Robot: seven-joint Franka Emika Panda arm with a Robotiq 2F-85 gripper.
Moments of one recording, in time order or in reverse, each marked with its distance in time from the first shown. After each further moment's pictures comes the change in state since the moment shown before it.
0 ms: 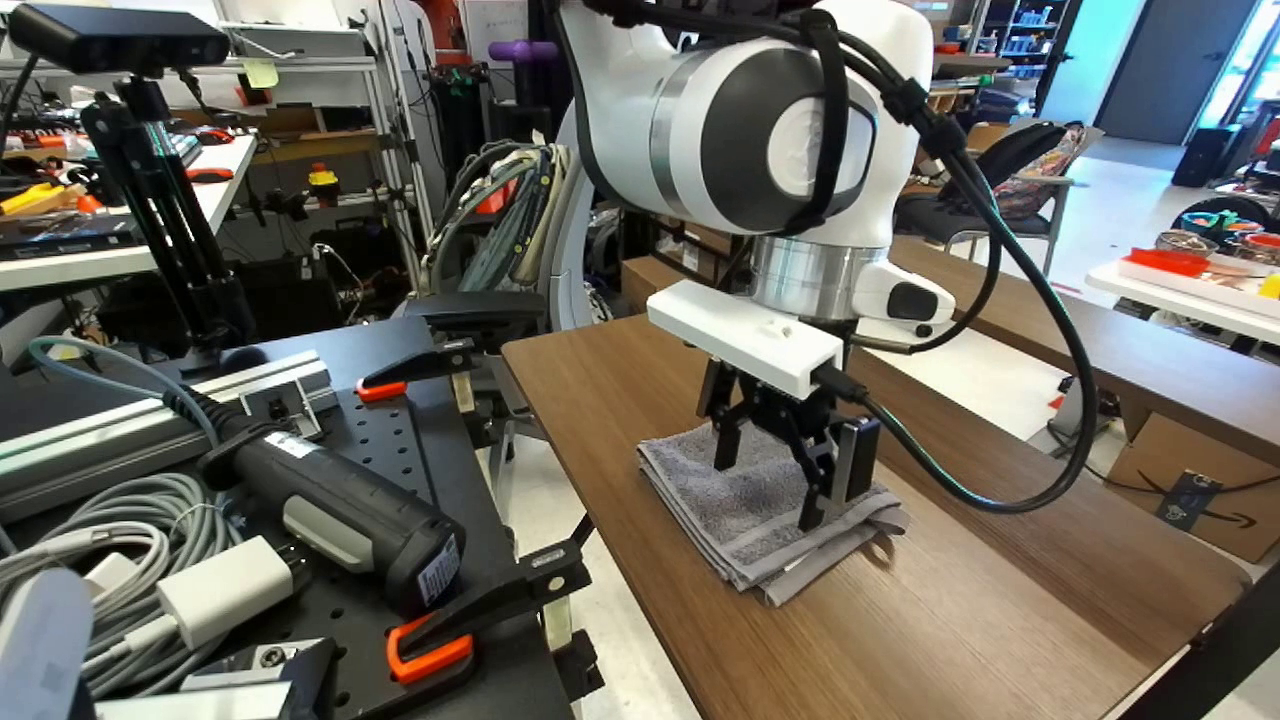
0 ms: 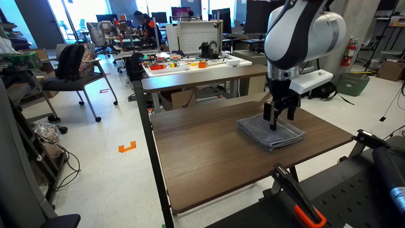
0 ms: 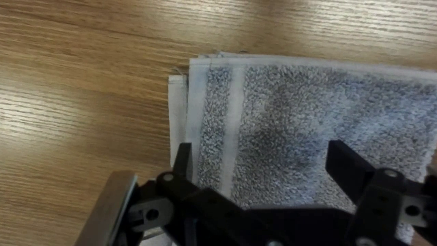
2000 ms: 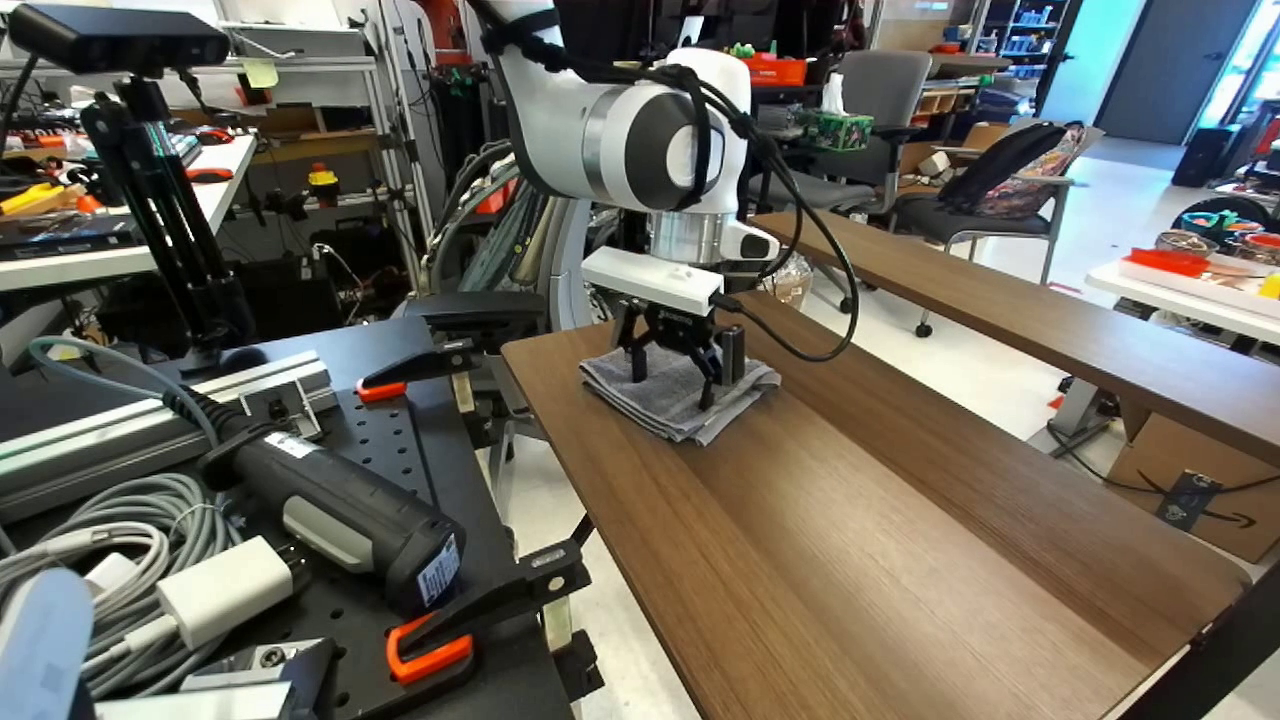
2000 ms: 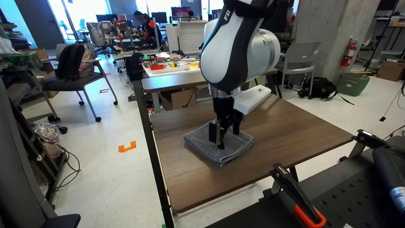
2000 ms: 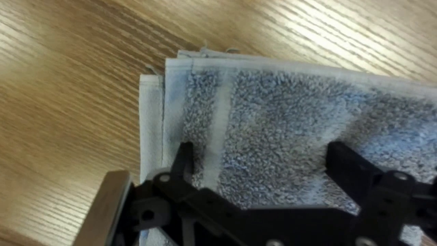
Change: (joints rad) arm 0.200 0.112 0.115 0.129 -0.029 0.001 -0.027
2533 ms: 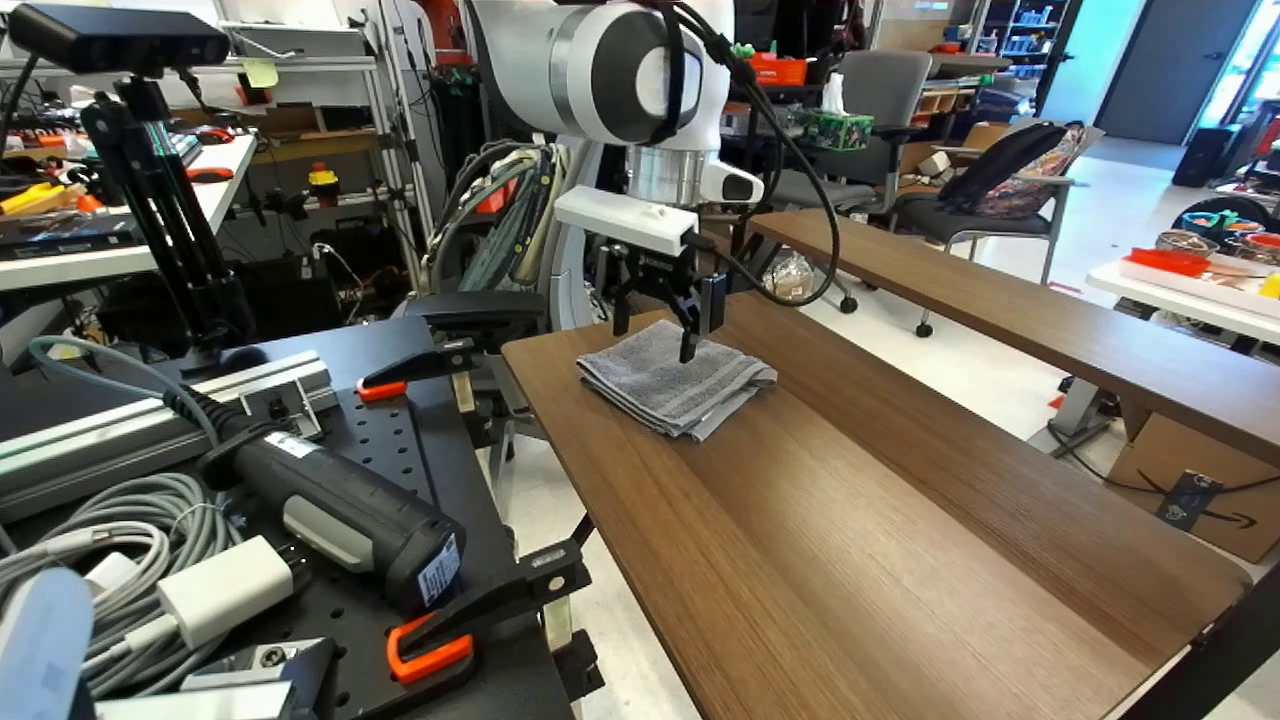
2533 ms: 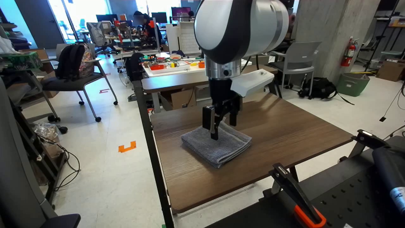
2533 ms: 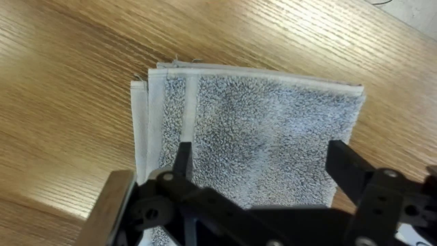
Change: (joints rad) arm -0.019 -0.177 0.049 -0.145 0.054 0.001 0.013
